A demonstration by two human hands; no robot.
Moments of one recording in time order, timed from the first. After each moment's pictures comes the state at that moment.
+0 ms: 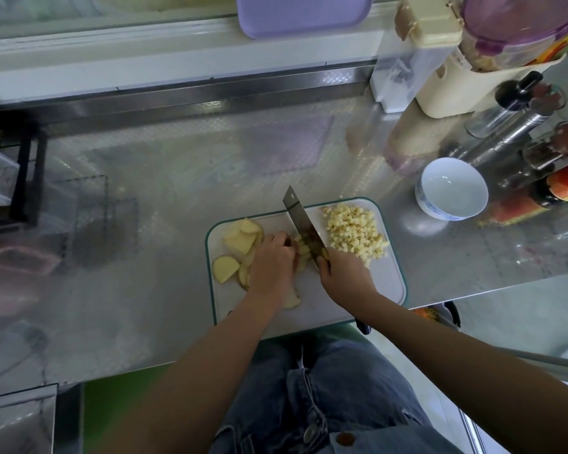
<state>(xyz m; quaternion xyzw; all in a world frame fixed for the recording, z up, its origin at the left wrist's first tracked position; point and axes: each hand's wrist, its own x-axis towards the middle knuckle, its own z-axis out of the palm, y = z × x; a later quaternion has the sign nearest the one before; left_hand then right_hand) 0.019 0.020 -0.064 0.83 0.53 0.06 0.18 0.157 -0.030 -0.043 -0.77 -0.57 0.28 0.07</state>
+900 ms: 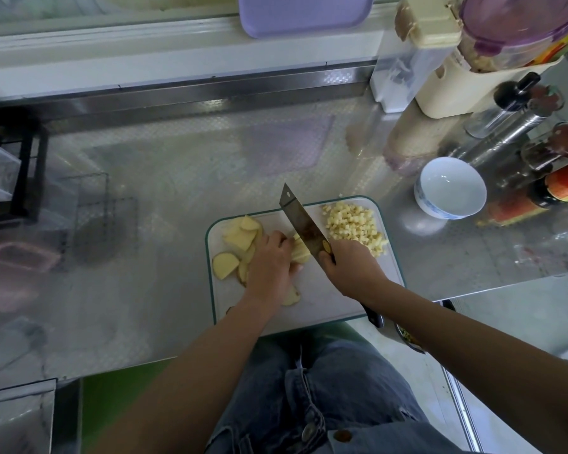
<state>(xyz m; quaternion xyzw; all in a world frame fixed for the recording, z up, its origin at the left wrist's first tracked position) 0.011 0.009 -0.063 0.82 0.53 0.08 0.20 0.168 -0.021 -0.017 -0.74 -0.59 0.31 0.05</state>
